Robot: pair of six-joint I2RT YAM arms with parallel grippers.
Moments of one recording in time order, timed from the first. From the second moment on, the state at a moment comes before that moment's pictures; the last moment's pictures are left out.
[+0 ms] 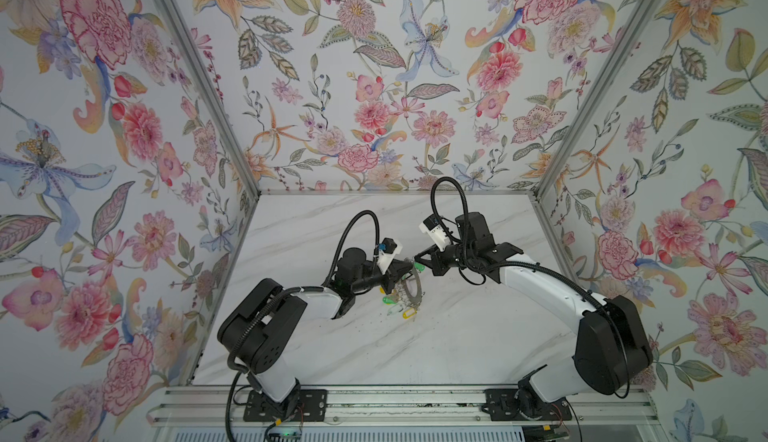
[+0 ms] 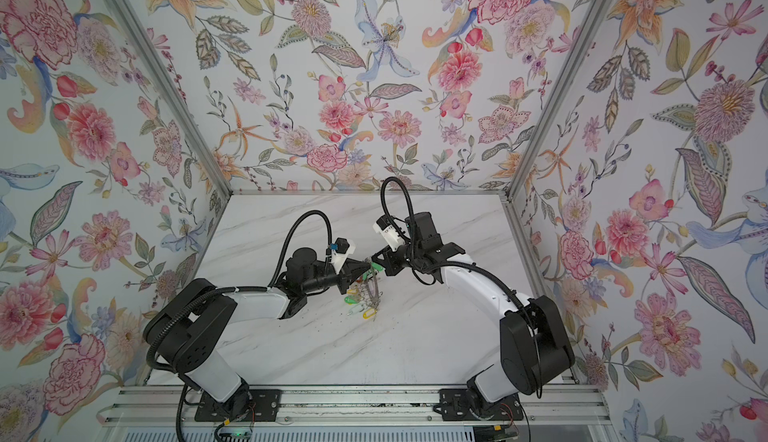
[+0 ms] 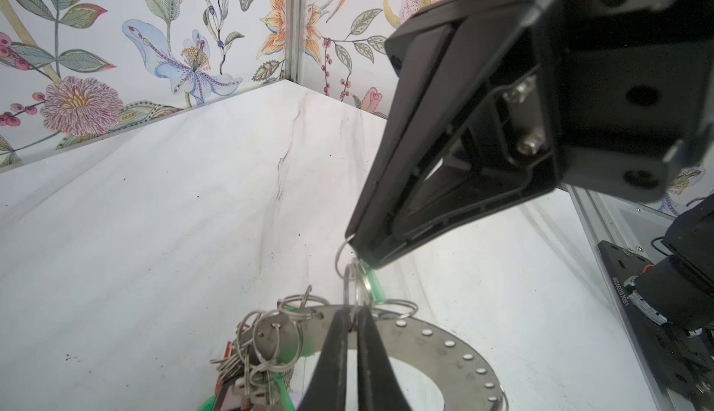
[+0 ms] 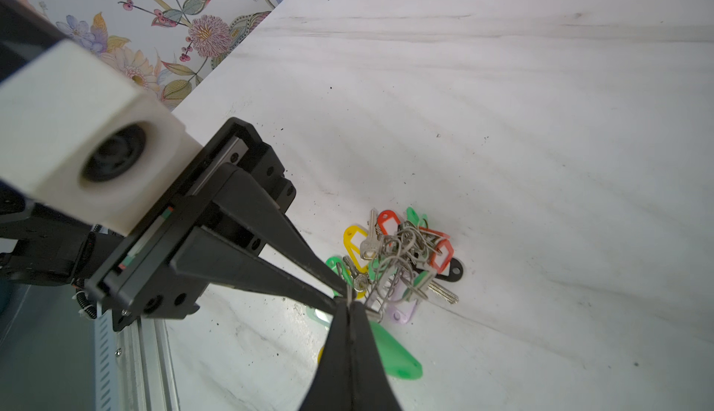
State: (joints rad) left arm -0.60 1.68 0.67 0.79 0.57 -0.07; right arm 0.51 1.51 1.09 -0.30 -0.57 -0.01
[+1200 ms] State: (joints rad) left arm -0.63 1.62 0.67 0.71 0.47 0.01; right arm 0.52 1.54 1.11 -0.33 -0.61 -0.01
